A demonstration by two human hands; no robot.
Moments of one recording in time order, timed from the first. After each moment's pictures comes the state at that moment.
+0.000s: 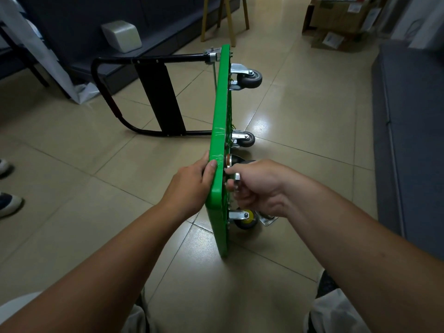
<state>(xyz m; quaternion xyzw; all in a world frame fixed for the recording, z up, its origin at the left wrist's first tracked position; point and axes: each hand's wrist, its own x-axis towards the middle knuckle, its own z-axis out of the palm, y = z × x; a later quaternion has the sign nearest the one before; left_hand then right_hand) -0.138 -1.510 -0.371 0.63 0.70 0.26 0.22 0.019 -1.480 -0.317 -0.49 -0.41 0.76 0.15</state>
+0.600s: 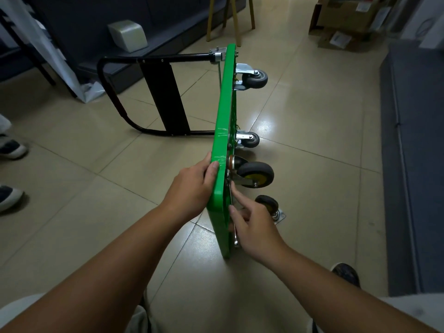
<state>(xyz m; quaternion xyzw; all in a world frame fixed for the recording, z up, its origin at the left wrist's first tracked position) -0.140 -1.511 -0.372 0.63 0.69 0.28 0.21 0.028 -1.527 -0.425 -0.49 -0.64 0.51 0.29</state>
